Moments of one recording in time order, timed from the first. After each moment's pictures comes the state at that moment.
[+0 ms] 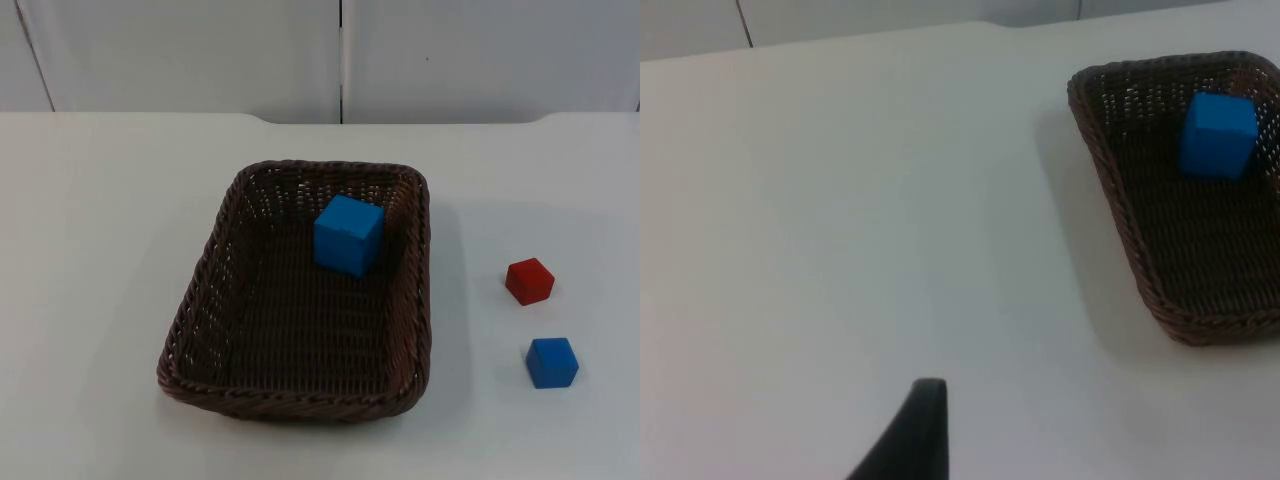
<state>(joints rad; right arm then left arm) 0.88 0.00 -0.52 -0.03 1.09 0.02 -0.18 0.00 -0.50 -0.06 1.08 0.03</state>
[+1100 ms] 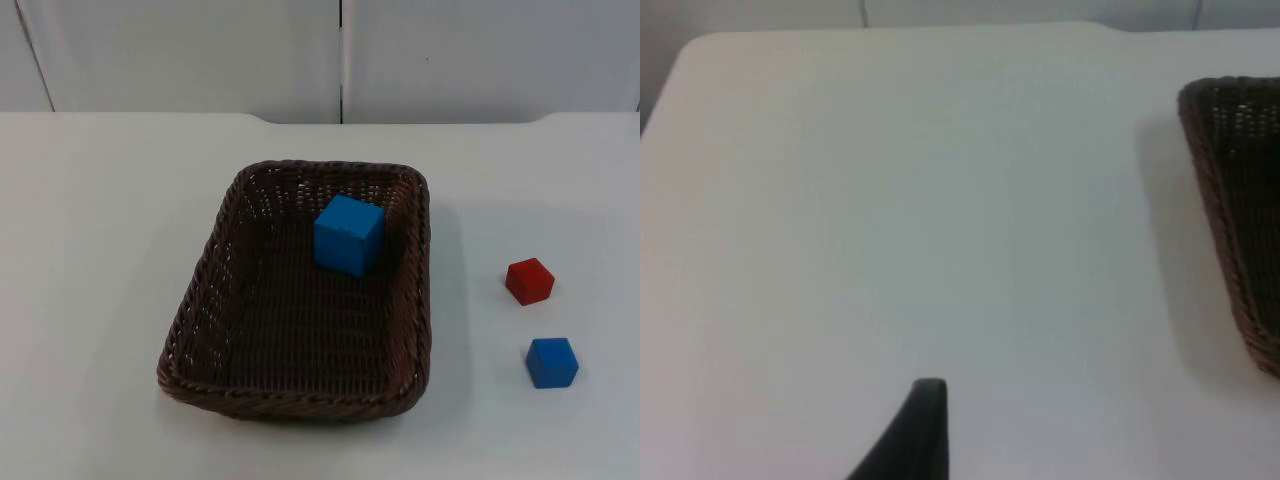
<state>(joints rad) 0.88 0.00 -0.52 -0.02 1.09 0.02 0.01 0.00 -0.50 -0.06 1.08 0.03</state>
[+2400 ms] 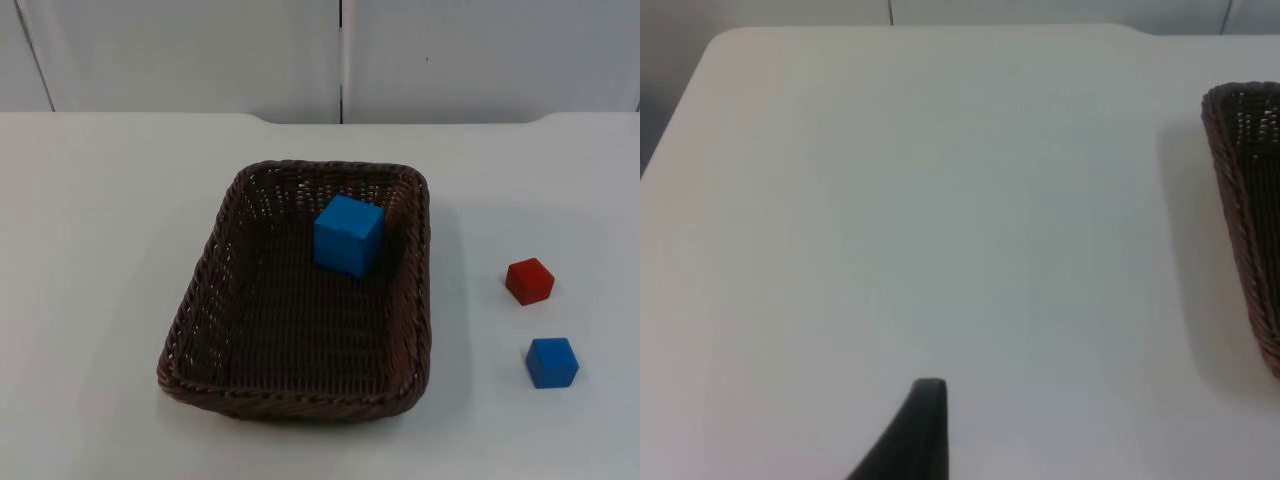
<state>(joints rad) 0.45 0.00 -0.52 -0.02 1.09 0.02 0.03 0.00 -0.50 -0.06 1.07 0.03</state>
